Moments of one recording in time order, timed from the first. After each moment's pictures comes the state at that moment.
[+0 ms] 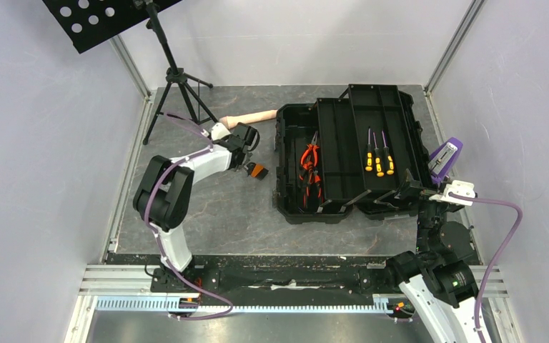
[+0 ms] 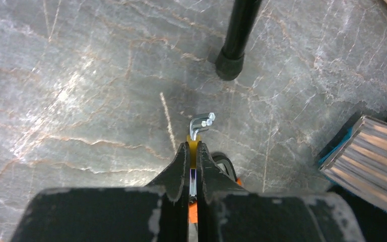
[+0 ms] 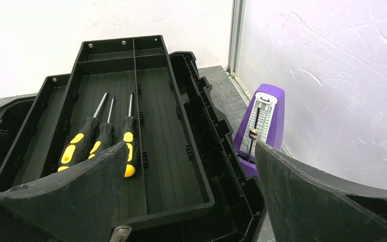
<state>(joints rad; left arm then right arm) -0.46 1.85 1.17 -0.37 -0.51 -1.12 0.36 0.08 0.53 -0.29 0.58 -0.05</state>
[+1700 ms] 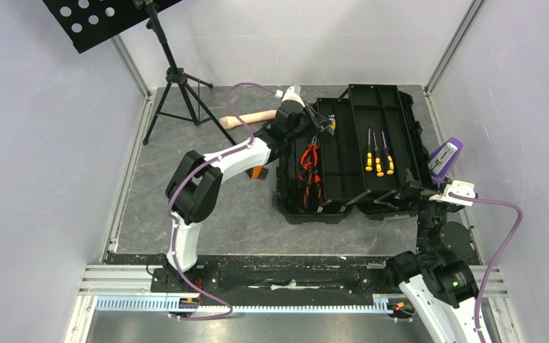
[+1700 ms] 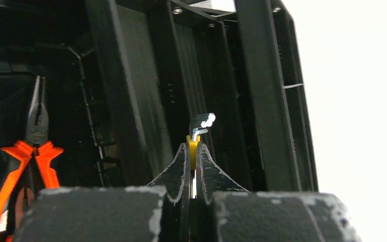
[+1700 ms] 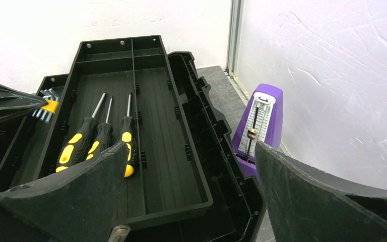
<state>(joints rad) -0.72 2.02 1.53 0.25 0.03 -0.98 0.36 0.08 0.53 -0.29 0.58 -0.05</state>
